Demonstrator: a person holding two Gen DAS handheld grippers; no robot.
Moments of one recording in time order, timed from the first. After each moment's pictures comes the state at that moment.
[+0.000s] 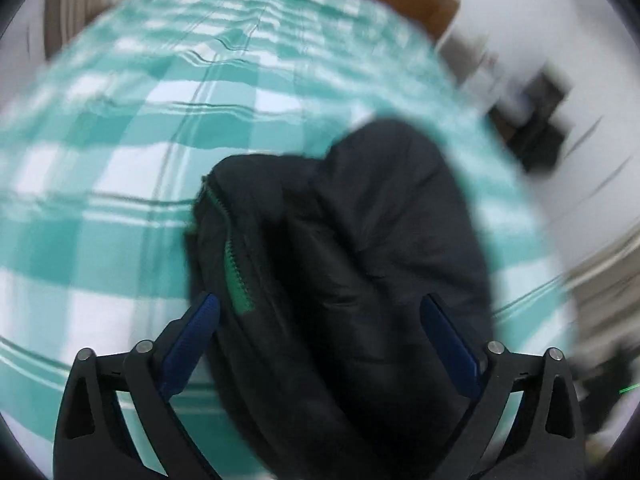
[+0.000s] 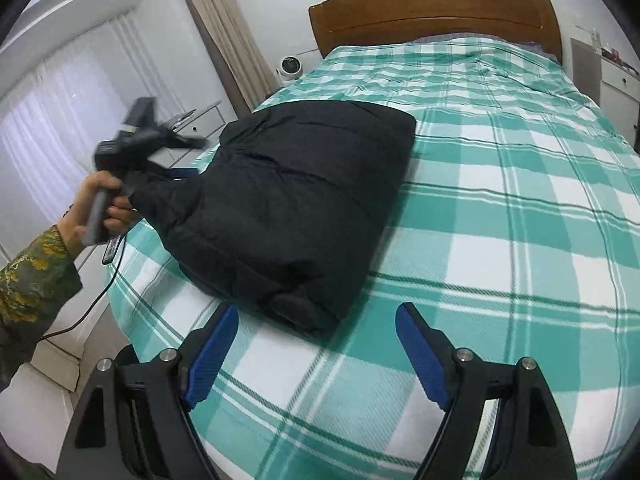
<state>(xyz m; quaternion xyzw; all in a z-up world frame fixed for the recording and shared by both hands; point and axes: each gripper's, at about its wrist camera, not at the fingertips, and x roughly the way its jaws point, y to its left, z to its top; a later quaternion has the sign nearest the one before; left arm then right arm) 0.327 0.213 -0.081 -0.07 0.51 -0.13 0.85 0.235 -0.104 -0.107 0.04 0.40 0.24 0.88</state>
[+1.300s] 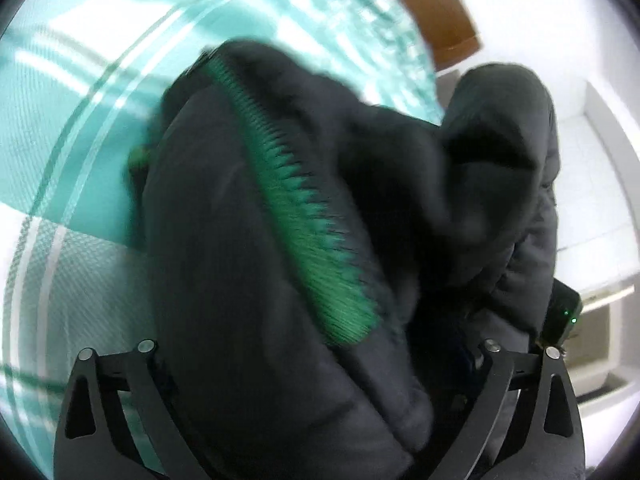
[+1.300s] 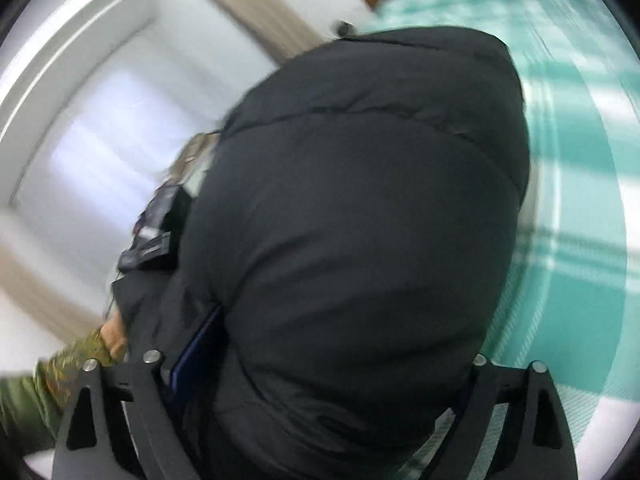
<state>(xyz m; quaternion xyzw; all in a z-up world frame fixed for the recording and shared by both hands) 0.331 0.245 -0.167 -0.33 0.50 -0.23 0.77 0.415 -0.026 -0.142 0.12 0.41 0.43 0.80</state>
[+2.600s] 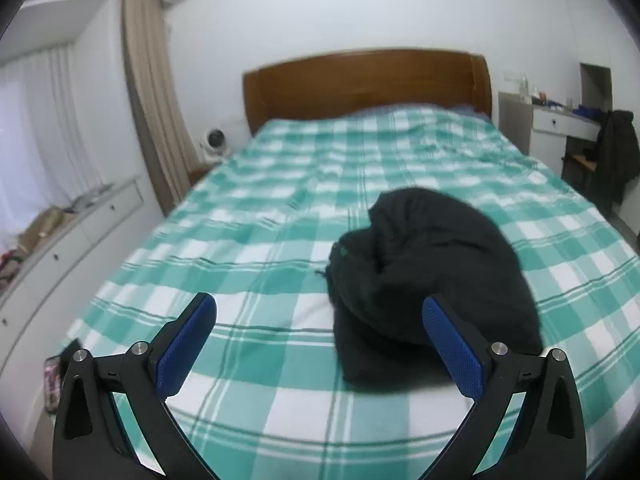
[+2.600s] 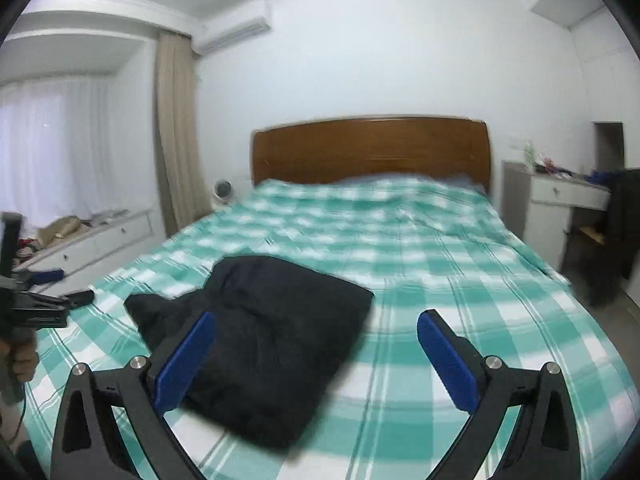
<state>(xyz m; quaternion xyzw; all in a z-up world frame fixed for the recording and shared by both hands) 0.248 0.095 0.012 0.05 0.26 0.07 0.96 0.289 -0.178 0.001 0.00 0.19 0.12 0.97</state>
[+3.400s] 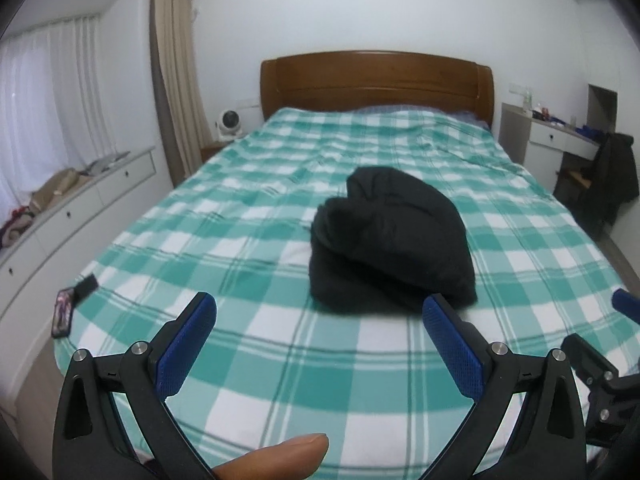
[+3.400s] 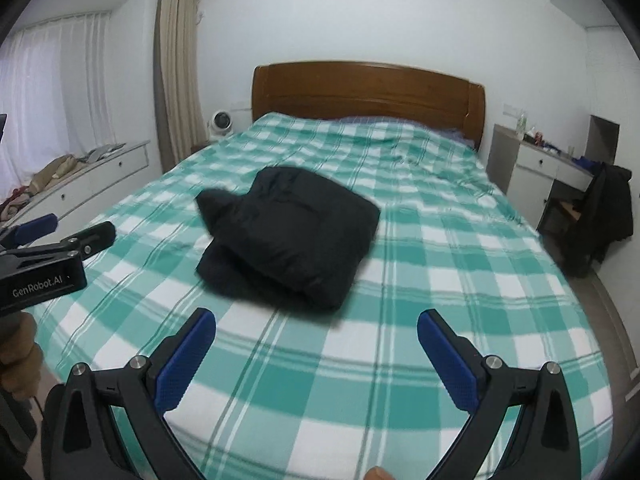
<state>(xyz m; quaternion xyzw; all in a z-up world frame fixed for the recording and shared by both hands) 0.114 0.059 0.027 0.00 0.28 0.08 0.96 0.164 -0.123 -0.008 -0.05 0.29 0.08 0.95</state>
